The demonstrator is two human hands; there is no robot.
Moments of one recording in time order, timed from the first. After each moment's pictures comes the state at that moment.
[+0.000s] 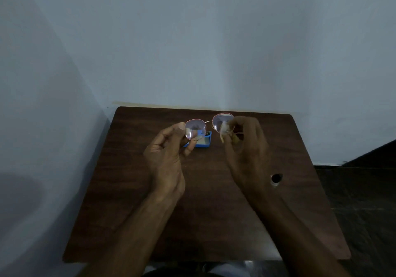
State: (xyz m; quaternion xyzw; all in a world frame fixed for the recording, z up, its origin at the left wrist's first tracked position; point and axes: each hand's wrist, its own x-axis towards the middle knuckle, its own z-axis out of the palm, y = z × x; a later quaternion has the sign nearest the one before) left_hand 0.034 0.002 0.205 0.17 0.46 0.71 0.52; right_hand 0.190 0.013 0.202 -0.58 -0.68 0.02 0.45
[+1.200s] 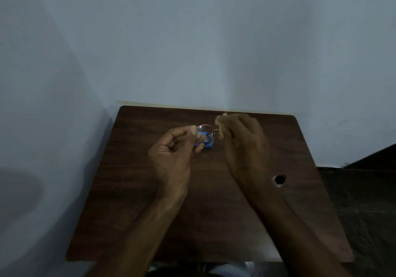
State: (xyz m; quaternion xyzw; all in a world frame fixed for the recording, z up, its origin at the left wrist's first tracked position) left_hand 0.032 -0.005 0.201 0.30 0.47 0.70 0.44; right_hand 0.171 0.014 0.218 -0.56 -0.72 0.00 0.40
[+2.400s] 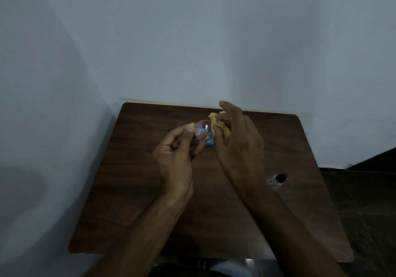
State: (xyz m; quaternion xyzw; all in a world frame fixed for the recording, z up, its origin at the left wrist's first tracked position) left_hand 0.041 -0.011 0.198 0.22 0.48 0.70 0.47; right_hand 0.158 0.006 0.221 -0.55 -0.72 0.02 0.42
